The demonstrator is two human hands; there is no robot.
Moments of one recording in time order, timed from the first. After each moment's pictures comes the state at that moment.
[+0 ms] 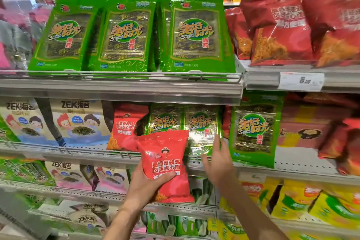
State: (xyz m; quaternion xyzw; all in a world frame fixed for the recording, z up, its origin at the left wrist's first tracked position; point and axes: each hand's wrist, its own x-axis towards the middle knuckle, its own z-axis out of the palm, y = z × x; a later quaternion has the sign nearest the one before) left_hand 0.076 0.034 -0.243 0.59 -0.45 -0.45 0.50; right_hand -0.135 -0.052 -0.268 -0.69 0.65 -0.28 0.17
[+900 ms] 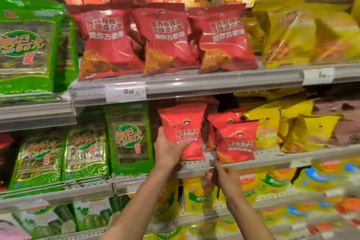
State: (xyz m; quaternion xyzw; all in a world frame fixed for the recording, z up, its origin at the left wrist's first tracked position) left_hand -0.315 -0.094 -0.224 0.56 -0.54 -0.34 0.53; right_hand -0.479 -0.019 -0.292 -0.30 0.62 -0.58 0.44
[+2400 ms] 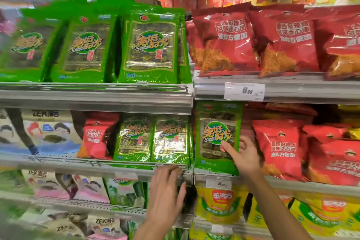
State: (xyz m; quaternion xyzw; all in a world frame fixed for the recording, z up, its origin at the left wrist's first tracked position) left_hand -0.068 0.011 -0.288 0.60 -0.74 0.04 0.31; right_hand -0.303 -0.093 -0.244 -0.48 0.55 -0.55 0.40
